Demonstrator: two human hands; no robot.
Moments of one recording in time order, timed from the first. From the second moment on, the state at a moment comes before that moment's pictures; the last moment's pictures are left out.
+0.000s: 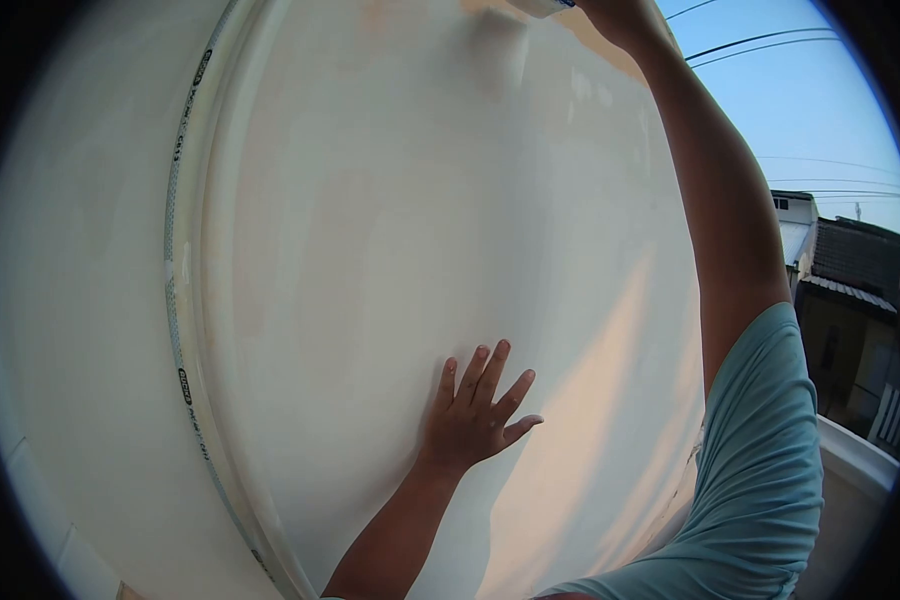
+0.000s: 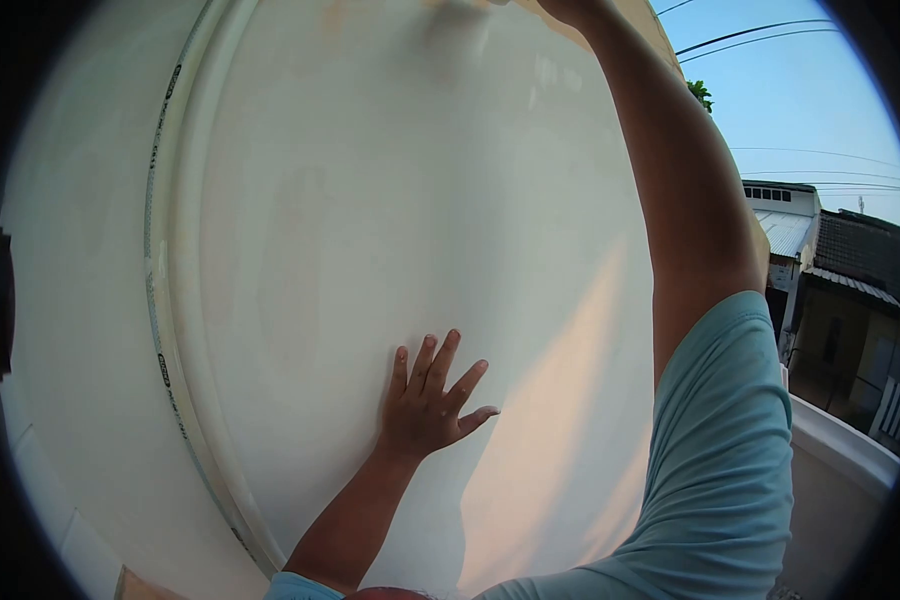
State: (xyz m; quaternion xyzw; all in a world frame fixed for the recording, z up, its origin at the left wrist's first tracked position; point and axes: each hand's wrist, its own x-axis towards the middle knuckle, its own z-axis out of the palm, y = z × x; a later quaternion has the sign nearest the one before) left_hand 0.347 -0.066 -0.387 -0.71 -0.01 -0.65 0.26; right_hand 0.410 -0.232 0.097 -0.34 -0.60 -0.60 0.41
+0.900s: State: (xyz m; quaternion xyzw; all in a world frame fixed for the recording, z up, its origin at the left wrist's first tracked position) left_hand 0.346 -0.070 -0.387 -0.71 -0.01 -0.65 0.25; right_hand 0.381 -0.254 0.021 -0.50 -0.68 -0.44 0.32
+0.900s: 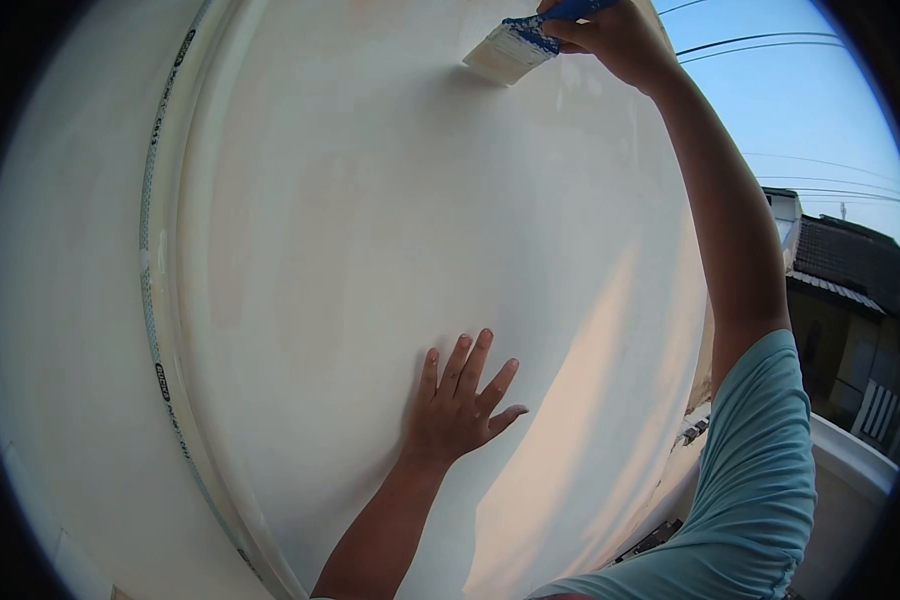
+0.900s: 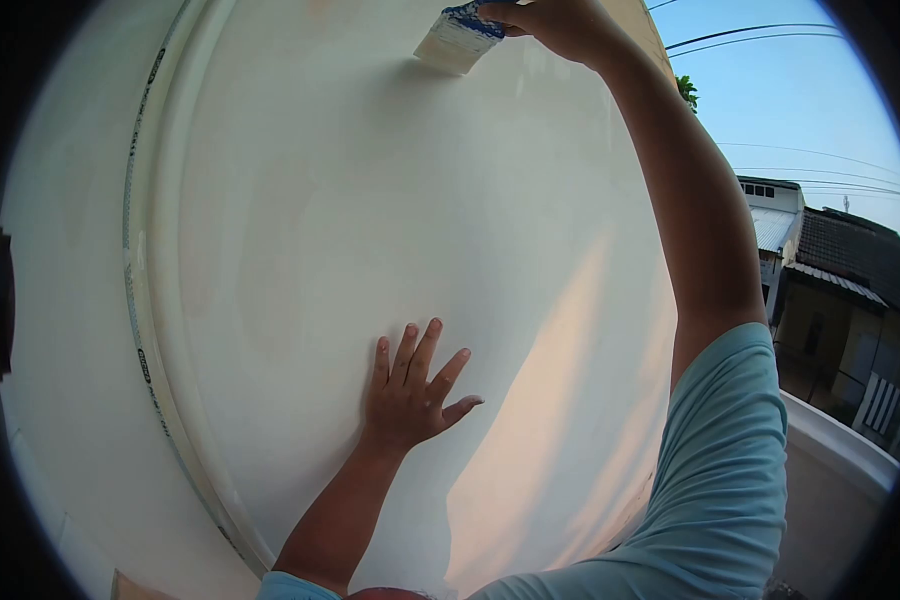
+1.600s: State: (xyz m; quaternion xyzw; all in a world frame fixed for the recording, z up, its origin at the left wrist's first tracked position) left_hand 0.344 -0.068 -0.387 -0.71 -0.01 -0.66 0.24; right_hand 0.394 -0.232 0.087 -0.42 -0.65 -0.55 0.33
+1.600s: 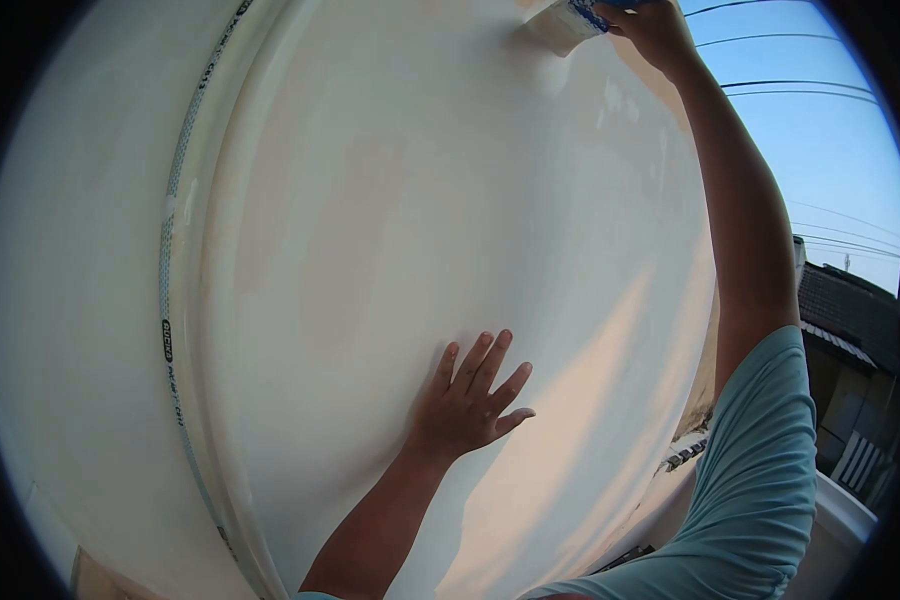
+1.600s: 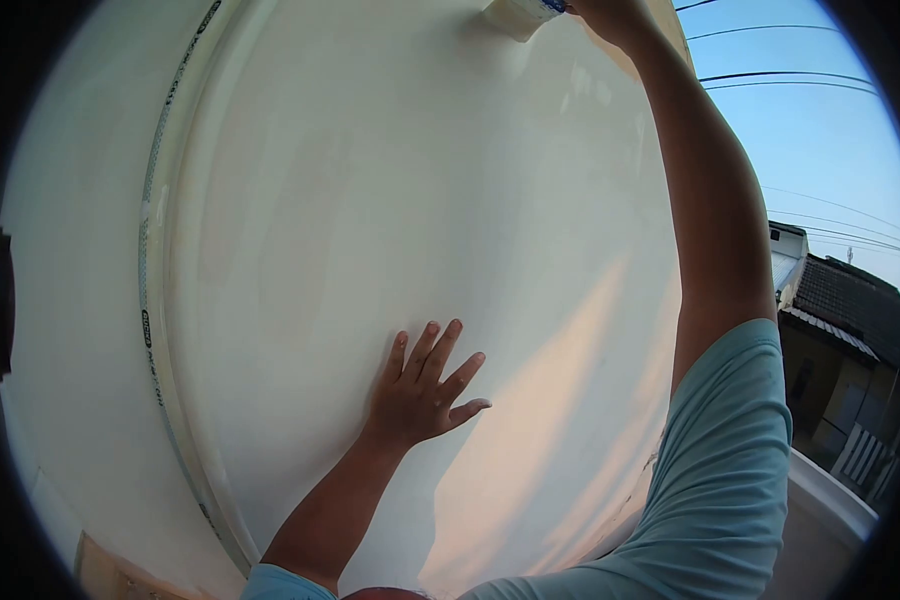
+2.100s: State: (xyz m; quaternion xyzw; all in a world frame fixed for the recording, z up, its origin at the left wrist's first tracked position) left_hand 0.345 -0.072 -0.387 -0.73 -0.04 -0.63 0.26; right_hand 0.364 -0.228 0.041 -0.39 -0.66 -0.56 0.31
